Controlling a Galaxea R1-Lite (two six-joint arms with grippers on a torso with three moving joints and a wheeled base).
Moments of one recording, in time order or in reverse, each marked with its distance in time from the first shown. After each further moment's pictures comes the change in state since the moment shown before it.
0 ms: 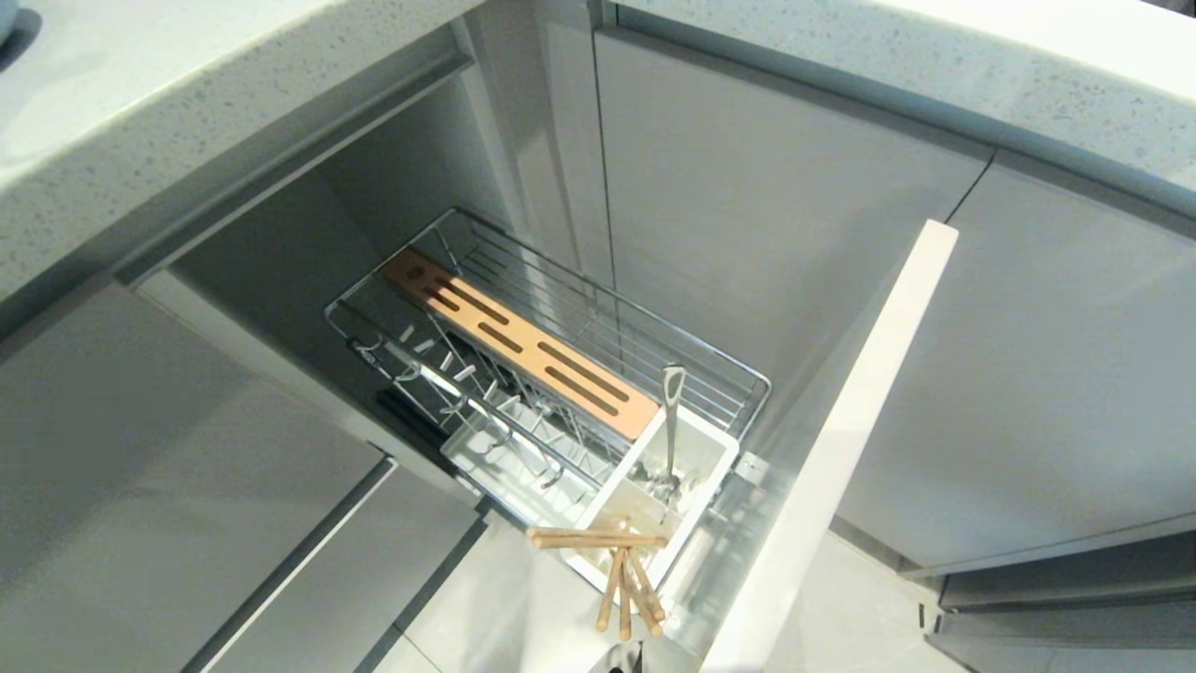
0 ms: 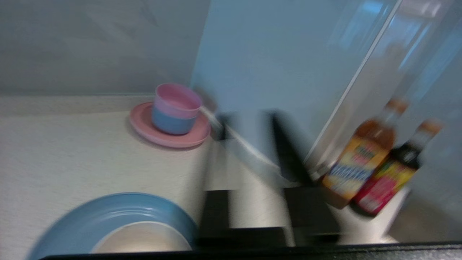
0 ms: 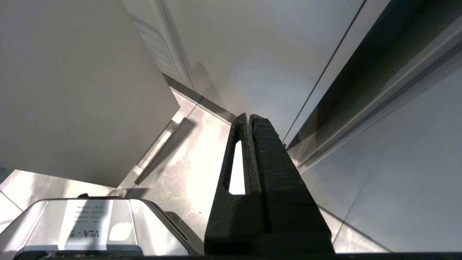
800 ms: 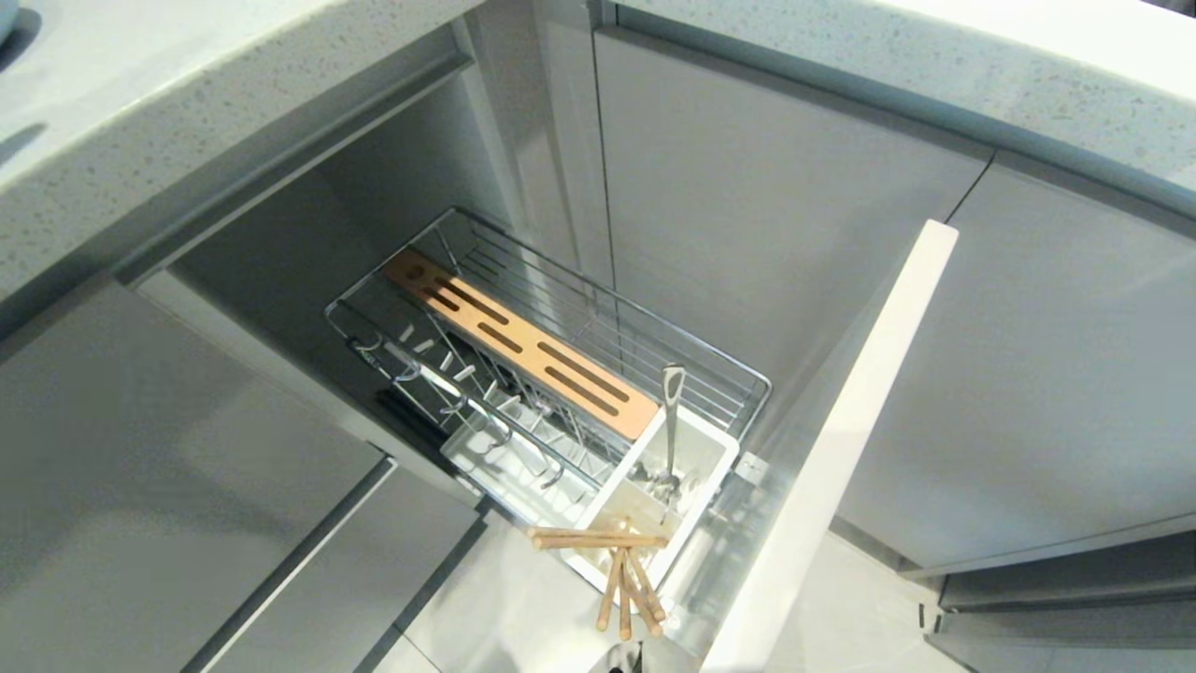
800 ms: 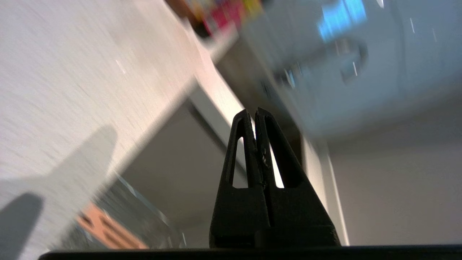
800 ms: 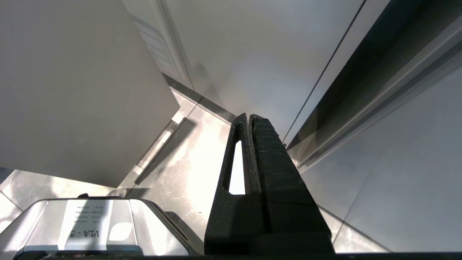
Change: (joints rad) left arm -0.256 -0.051 0.109 0.344 -0.519 -0.459; right arm 0.000 0.000 0.000 0.000 0.000 0.000
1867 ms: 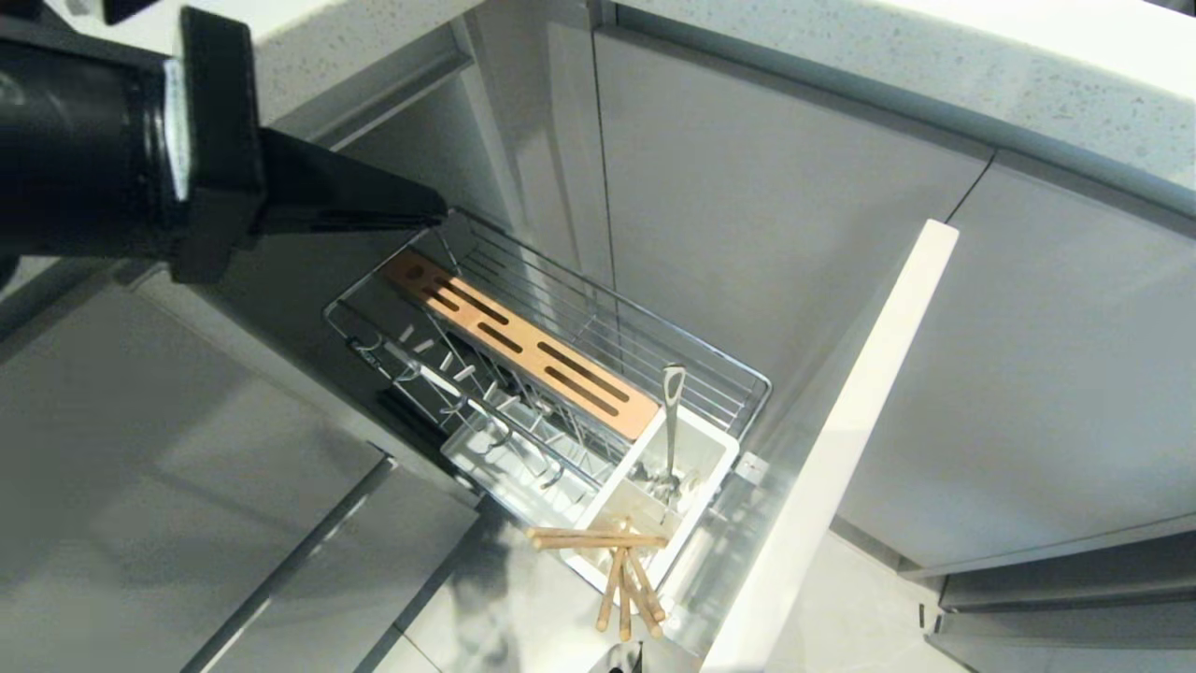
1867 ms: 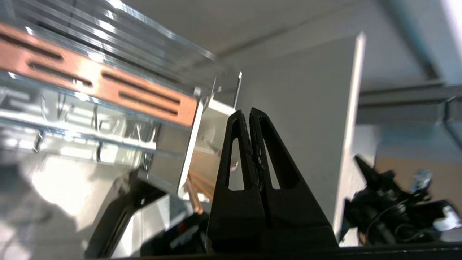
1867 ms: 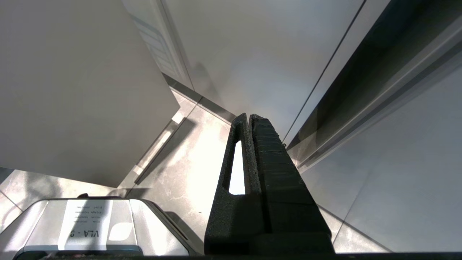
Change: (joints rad) left arm -0.509 0.289 0.100 0.290 0.256 0.342; right arm 0.000 0.000 0.000 0.000 0.000 0.000
